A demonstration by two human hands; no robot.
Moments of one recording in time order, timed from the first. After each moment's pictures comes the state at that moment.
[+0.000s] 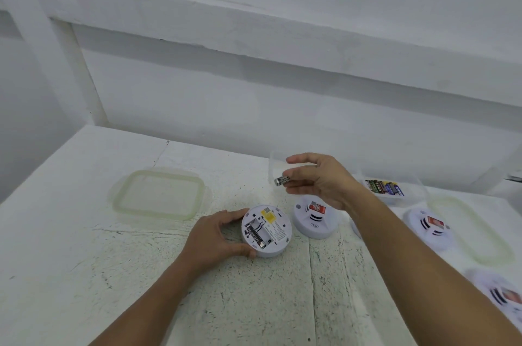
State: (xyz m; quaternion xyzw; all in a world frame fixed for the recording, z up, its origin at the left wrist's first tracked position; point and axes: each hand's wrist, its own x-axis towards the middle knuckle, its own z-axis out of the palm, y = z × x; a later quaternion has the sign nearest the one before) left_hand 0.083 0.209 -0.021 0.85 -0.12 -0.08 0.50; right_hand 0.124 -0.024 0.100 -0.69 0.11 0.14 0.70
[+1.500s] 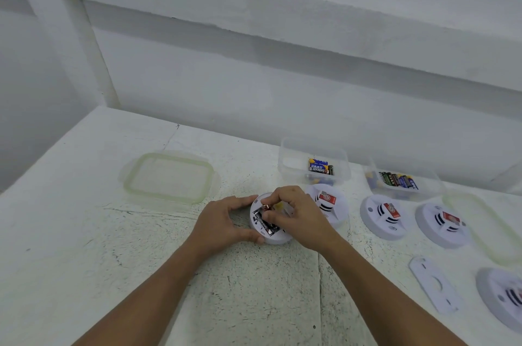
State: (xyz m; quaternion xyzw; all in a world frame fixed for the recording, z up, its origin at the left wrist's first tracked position) left_hand 0.084 0.208 -0.024 0.85 -0.12 -0.08 0.50; right_hand 0.072 0.019 0.028 -0.89 -0.09 0.06 0.44
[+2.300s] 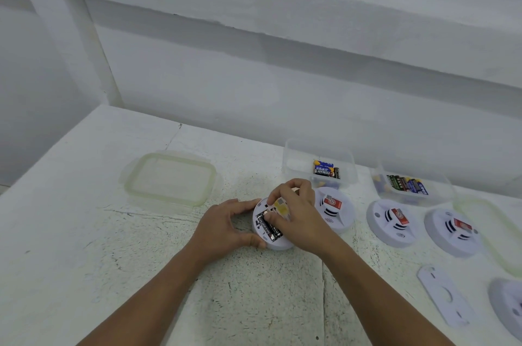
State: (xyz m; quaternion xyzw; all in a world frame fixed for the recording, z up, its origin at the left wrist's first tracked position) left_hand 0.087 0.208 -0.030 0.85 -0.13 -0.07 0.50; right_hand 0.082 0.023 0.018 -0.92 -0.08 0.05 0.37
